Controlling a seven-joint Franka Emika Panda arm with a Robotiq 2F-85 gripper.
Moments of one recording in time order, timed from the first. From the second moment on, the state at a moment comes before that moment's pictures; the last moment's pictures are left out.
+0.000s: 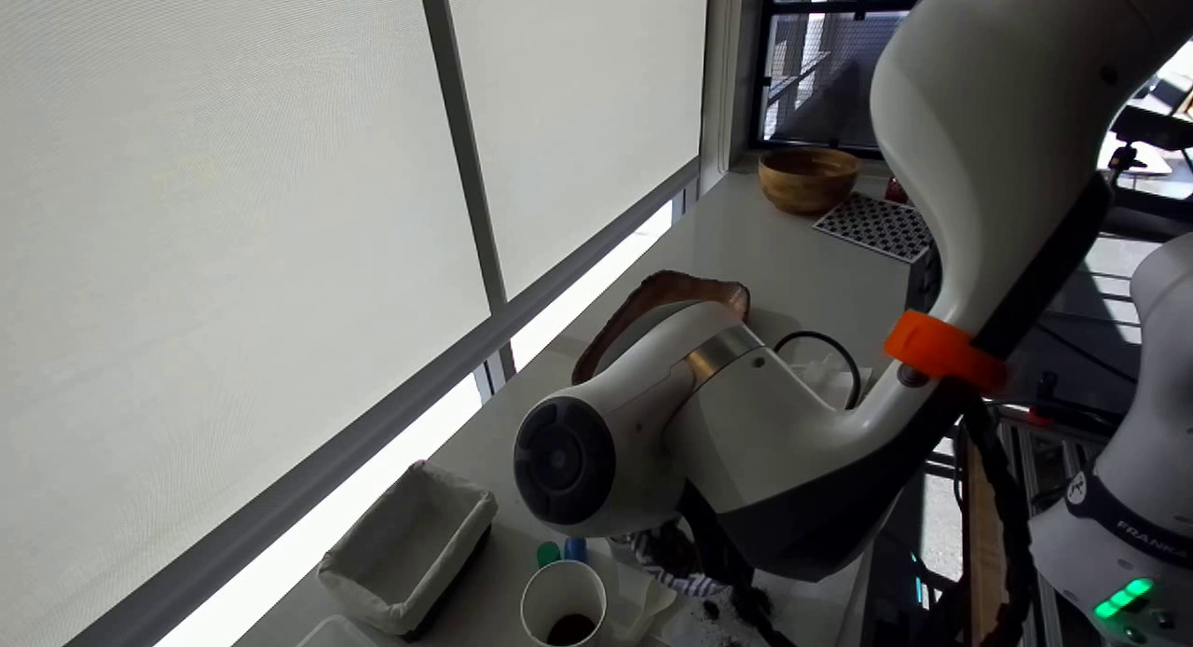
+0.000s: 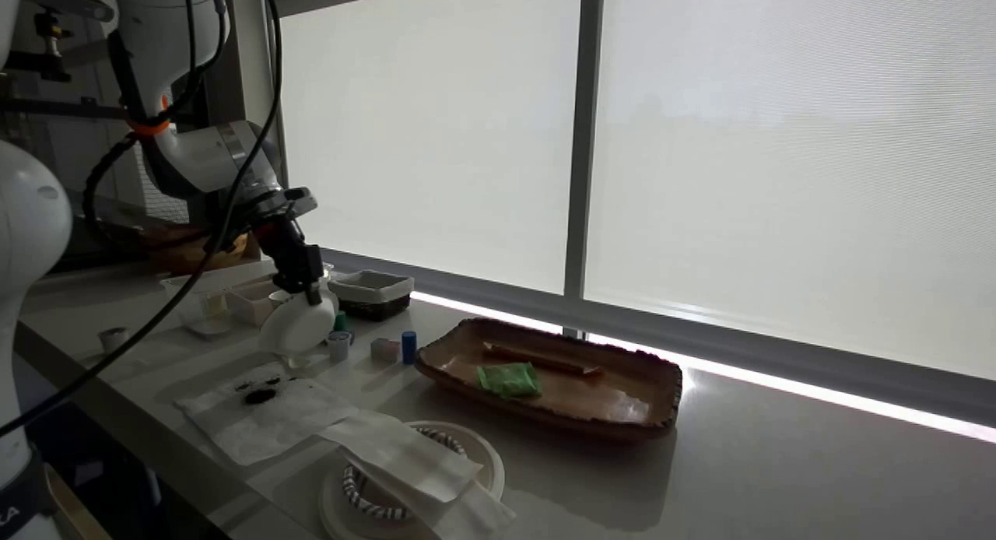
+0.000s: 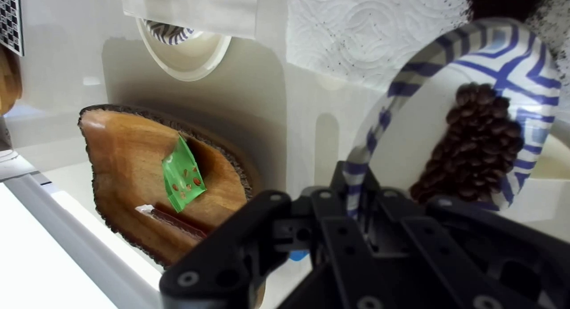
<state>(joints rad) 0.41 0.31 0.27 -2.10 -0.66 1.88 0.99</state>
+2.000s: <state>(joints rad) 0.45 0.37 0.27 -2.02 -0.65 1.74 1.03</state>
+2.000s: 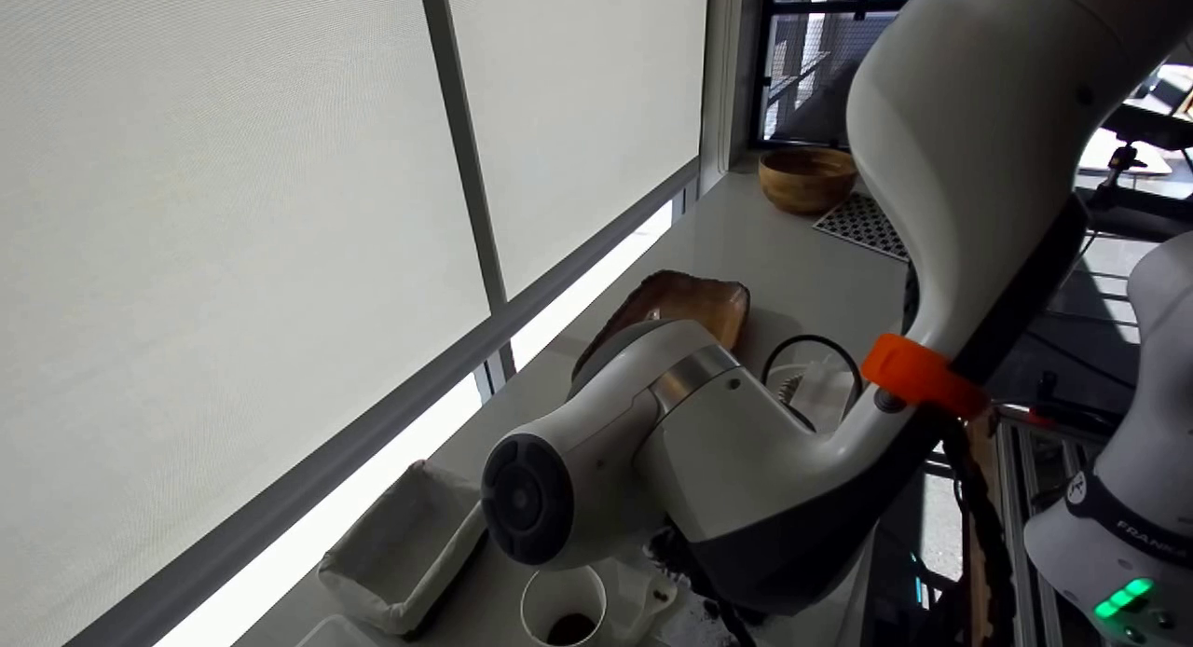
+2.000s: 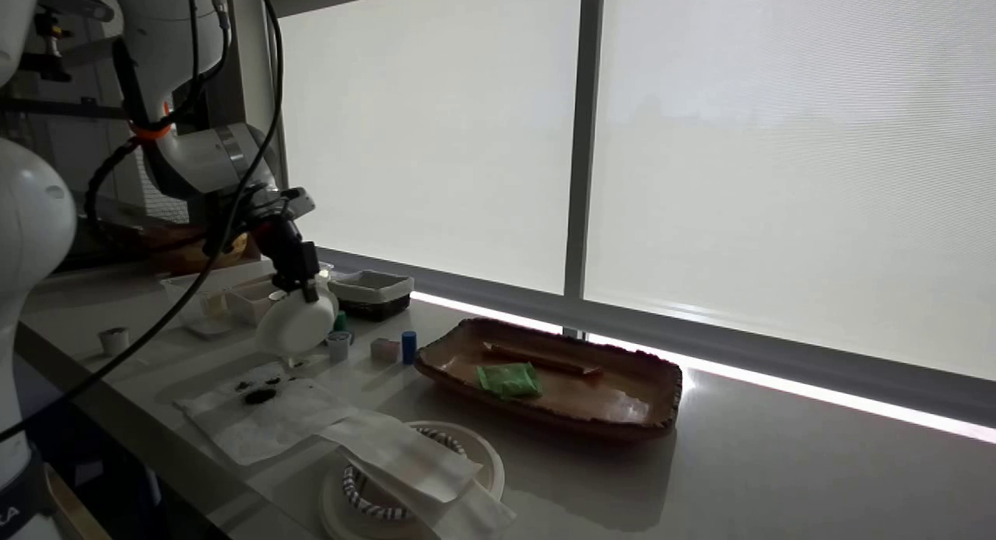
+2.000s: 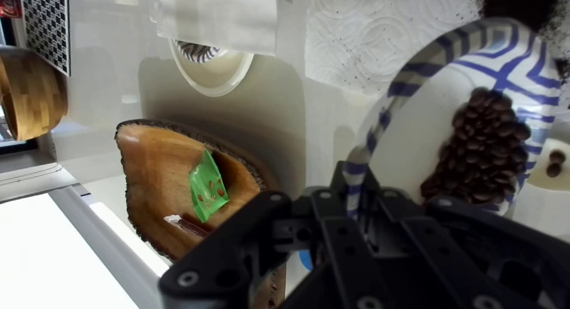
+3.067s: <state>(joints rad) 0.45 0.39 0.26 -2.00 -0.65 1.74 1.06</state>
